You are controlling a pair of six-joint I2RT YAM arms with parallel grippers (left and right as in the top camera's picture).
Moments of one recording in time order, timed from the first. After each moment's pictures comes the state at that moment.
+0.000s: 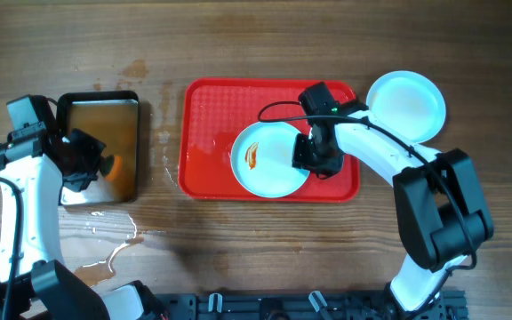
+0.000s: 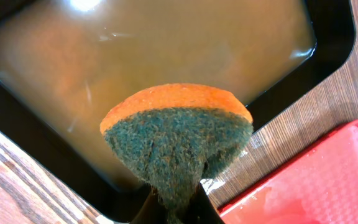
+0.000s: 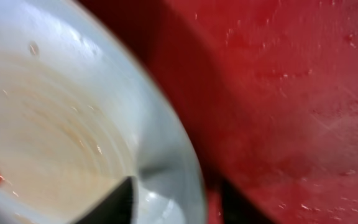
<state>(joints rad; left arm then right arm) 0.38 1.46 1.05 -0.88 0.13 -0.66 0.41 1.91 1.18 -0.77 -0.18 0.61</state>
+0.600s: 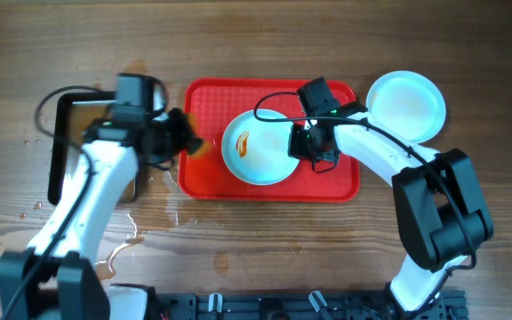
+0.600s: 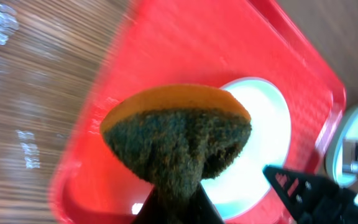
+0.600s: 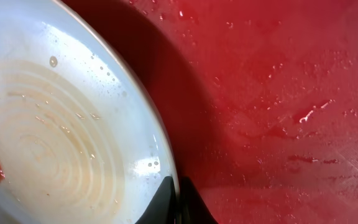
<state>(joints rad) -0.14 1.51 1.05 -0.66 0.30 -0.67 0.41 1.91 1.17 -0.61 -0.15 0.57</state>
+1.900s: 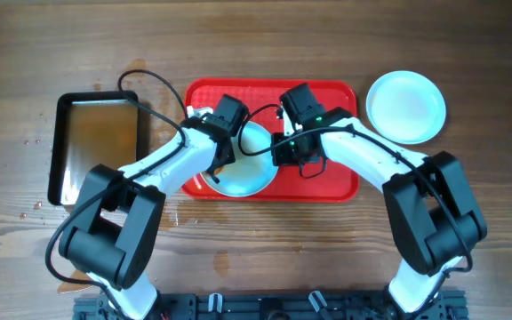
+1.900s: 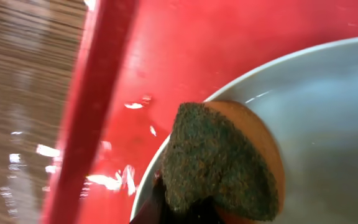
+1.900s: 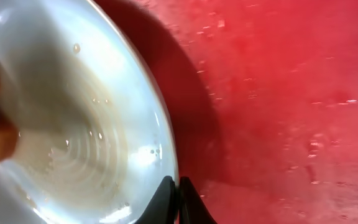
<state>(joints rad) -0.48 1.85 1.09 -0.66 -0.32 -0.72 0.49 1.91 1.17 -0.56 -0.25 0.41</state>
